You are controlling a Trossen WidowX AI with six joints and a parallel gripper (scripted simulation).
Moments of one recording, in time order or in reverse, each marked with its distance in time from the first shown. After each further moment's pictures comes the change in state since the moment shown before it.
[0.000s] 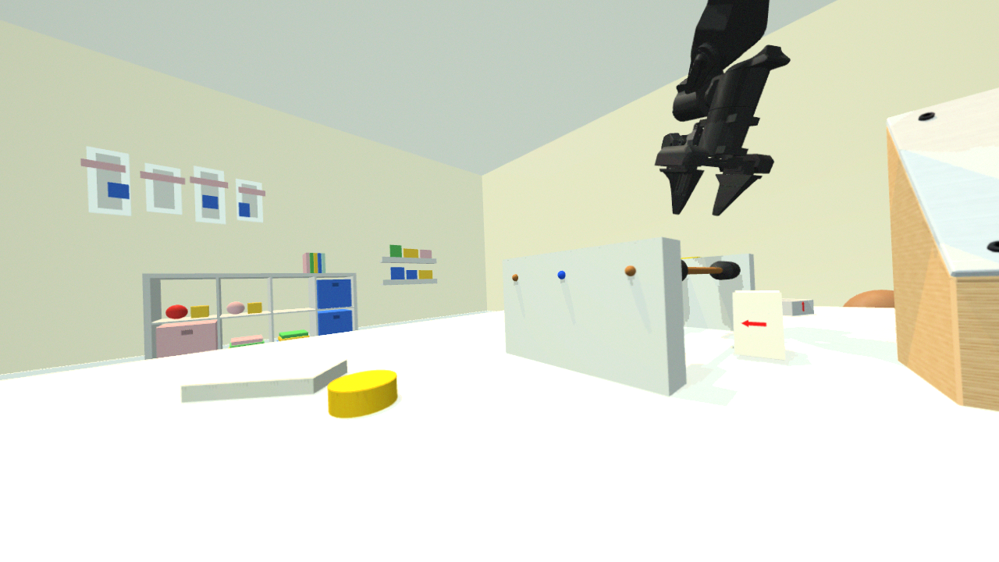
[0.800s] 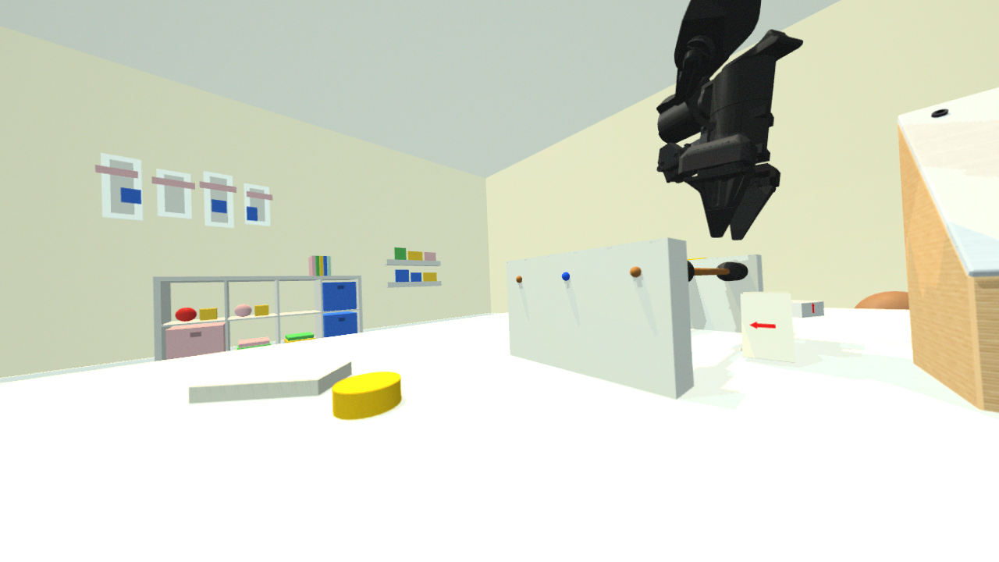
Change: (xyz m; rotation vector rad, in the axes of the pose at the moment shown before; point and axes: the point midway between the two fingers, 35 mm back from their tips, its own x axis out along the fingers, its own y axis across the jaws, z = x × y) arm 0.017 0.086 -0.102 -0.362 0.278 0.079
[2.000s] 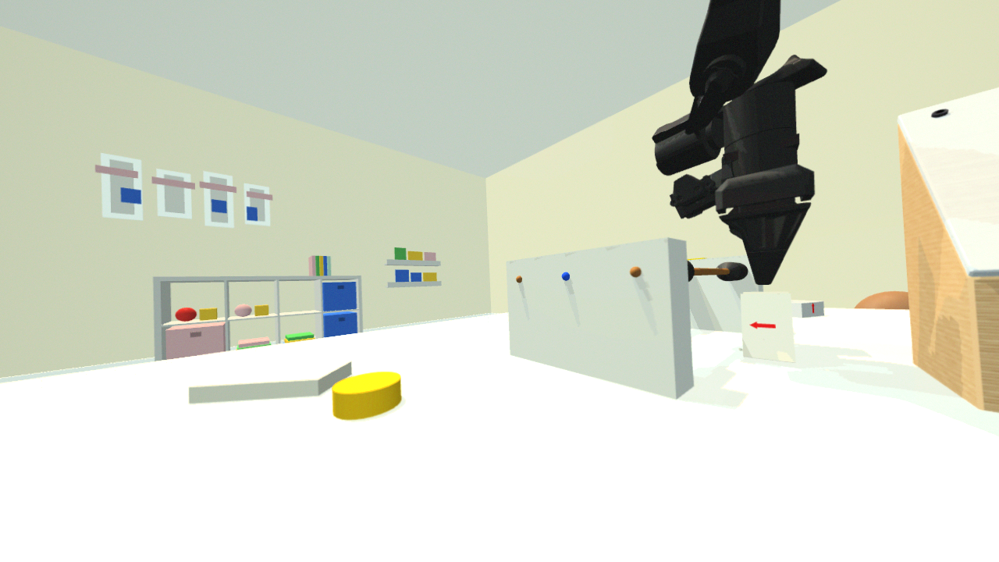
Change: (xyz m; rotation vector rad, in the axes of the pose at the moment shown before) arm 0.052 0.039 -0.040 -0.153 0.102 0.036
